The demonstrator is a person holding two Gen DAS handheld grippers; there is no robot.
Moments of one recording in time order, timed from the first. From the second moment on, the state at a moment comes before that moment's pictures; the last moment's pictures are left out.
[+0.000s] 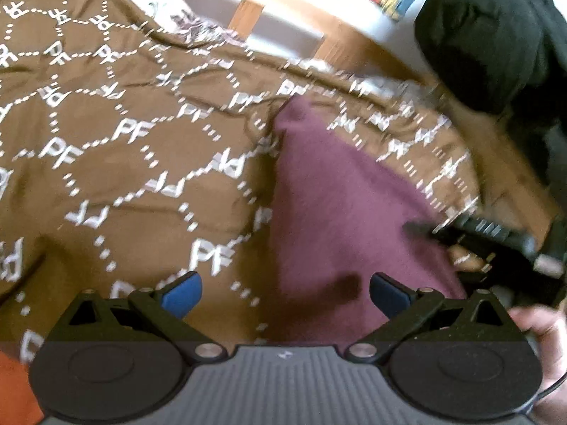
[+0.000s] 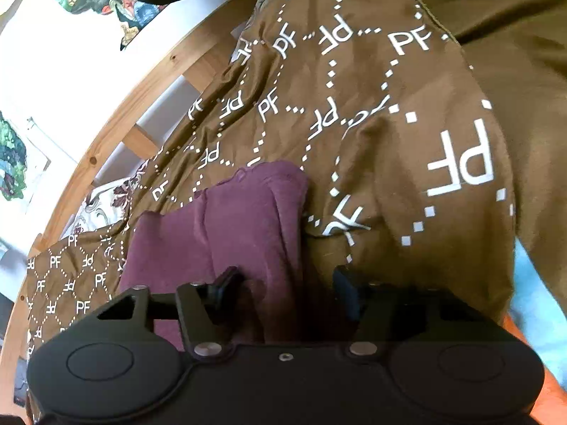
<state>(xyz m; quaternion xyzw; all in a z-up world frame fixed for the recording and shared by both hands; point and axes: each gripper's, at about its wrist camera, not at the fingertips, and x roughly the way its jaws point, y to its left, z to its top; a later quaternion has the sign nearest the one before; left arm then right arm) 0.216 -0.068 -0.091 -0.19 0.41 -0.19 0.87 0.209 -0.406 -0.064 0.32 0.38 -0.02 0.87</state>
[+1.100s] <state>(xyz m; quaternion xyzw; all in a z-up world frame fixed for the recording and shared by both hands) 0.251 -0.054 -0.041 -0.11 0.30 -0.15 0.94 0.235 -0.282 -0.023 0.04 0.23 0.09 0.97</state>
